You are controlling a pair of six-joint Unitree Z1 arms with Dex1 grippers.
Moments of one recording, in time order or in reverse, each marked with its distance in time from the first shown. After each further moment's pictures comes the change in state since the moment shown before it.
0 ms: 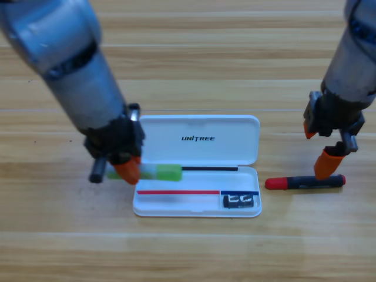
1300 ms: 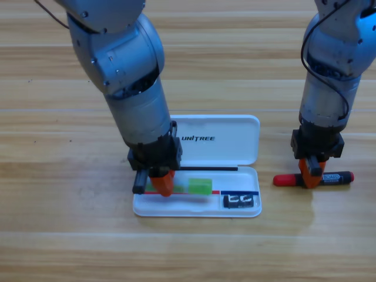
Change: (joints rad) arm 0 -0.054 0.164 -0.121 0.001 0.000 -0.047; arm 1 -0.013 0.209 -0.099 0.073 0.000 -0.061
